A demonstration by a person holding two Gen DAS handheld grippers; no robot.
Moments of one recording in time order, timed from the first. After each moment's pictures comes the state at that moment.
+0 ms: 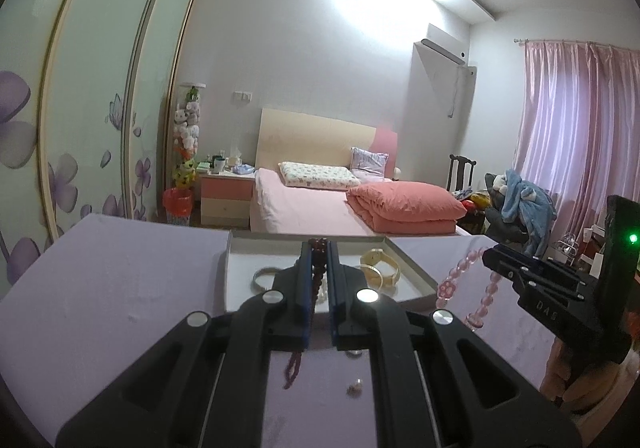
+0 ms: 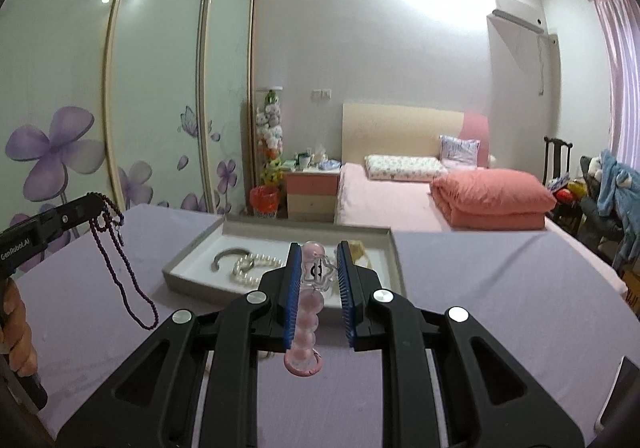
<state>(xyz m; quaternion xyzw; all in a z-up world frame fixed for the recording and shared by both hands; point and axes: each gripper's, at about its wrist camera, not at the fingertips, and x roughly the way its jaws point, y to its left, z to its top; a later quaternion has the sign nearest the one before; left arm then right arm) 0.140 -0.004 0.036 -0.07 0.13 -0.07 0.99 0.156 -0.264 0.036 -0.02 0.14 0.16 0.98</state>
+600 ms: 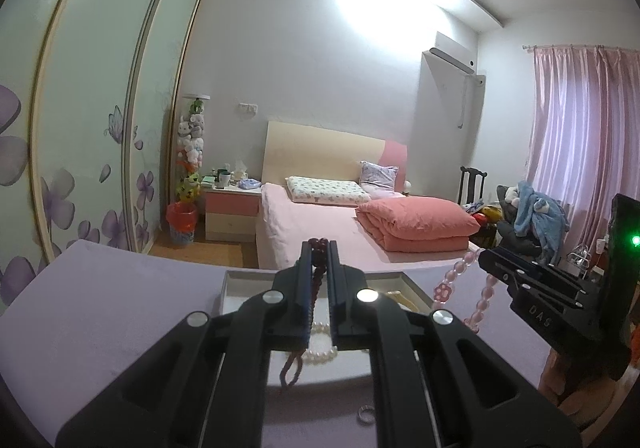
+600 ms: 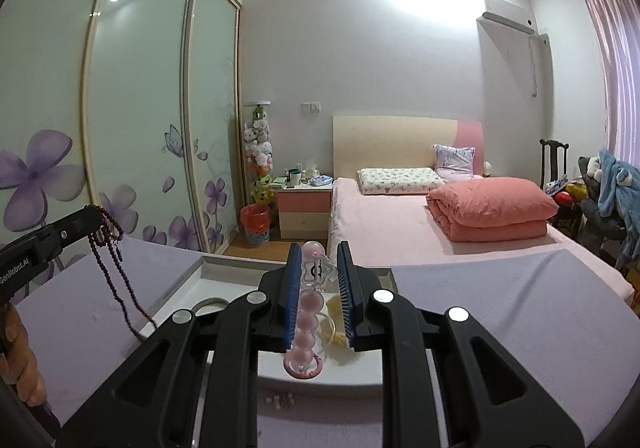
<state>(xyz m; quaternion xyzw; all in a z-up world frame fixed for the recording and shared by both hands) 0.221 -0.012 0.052 -0.07 0.11 -0.05 0.99 0.230 -0.253 0.045 0.00 0.13 0.15 0.98</state>
